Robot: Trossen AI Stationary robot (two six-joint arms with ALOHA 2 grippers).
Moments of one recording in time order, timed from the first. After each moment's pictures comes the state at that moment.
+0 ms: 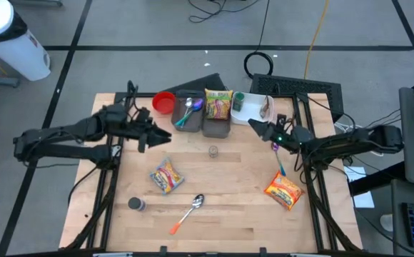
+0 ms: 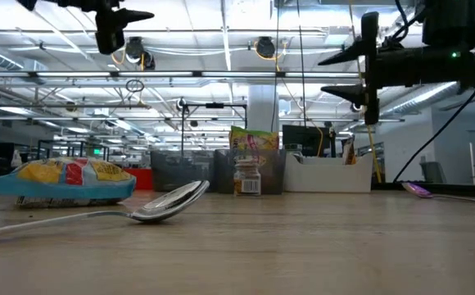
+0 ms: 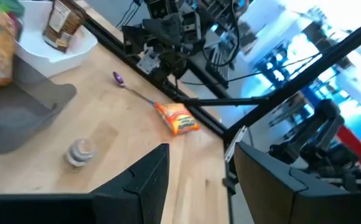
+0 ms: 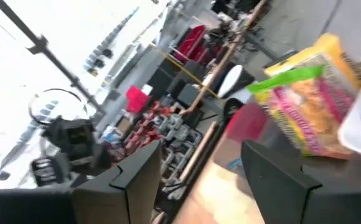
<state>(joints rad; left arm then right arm) 0.20 0.77 0.72 -0.16 0.30 -0.66 -0.15 1.06 0.18 1.03 0.37 0.93</state>
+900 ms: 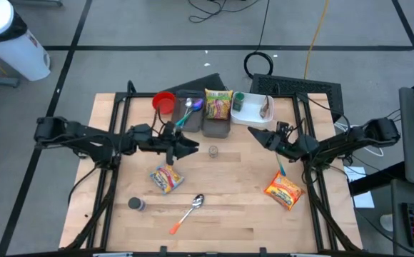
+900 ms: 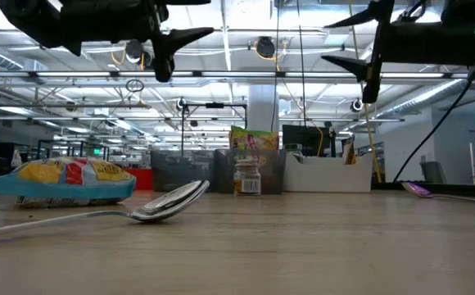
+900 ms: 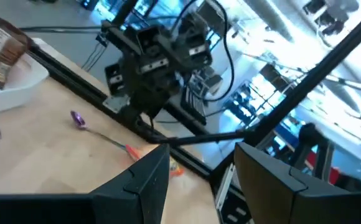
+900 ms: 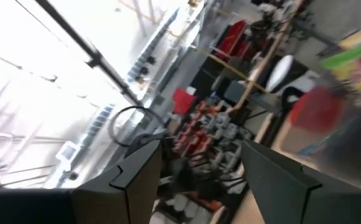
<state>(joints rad) 0.02 1.25 0.53 0.79 0.12 -0.69 0.08 1.11 0.19 1.25 0.50 0.95</state>
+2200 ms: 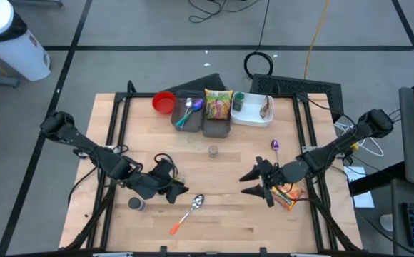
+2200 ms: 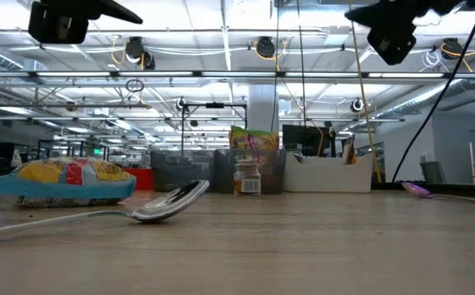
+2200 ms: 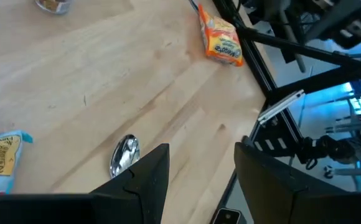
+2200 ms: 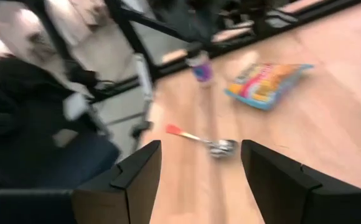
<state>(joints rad) -0.55 1.32 0.94 -0.26 -0.42 -1.33 0.50 1.11 0.58 0.28 0.28 0.55</state>
